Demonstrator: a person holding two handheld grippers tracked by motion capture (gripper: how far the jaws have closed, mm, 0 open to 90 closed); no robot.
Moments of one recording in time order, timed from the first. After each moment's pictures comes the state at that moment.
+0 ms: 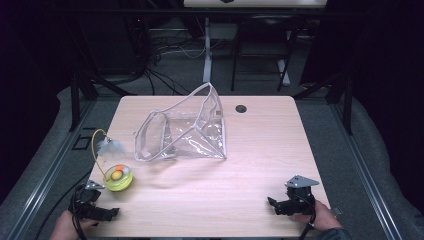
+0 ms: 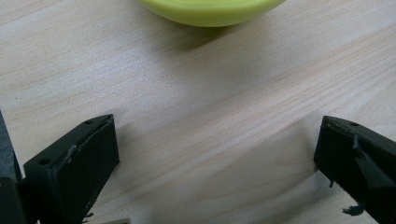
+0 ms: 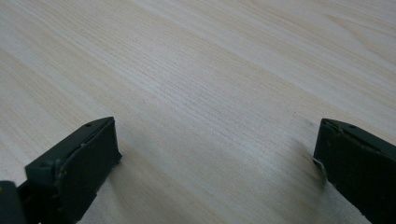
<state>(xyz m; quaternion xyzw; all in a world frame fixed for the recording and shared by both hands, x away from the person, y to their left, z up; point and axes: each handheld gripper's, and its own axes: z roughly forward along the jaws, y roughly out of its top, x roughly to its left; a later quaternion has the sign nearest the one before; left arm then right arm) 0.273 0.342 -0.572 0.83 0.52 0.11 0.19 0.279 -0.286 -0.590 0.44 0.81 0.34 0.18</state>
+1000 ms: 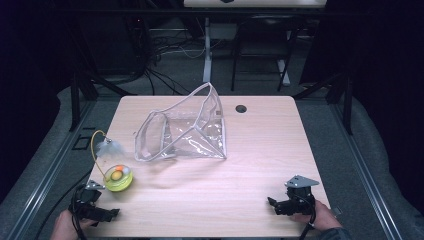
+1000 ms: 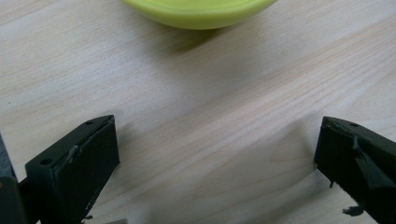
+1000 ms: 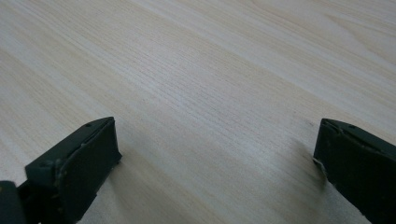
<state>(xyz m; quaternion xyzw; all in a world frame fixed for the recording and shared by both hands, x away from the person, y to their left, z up) 0.273 0.340 -0.570 0.83 0.51 0.10 0.19 0.279 -0.286 -0.590 0.44 0.81 0.34 0.18</state>
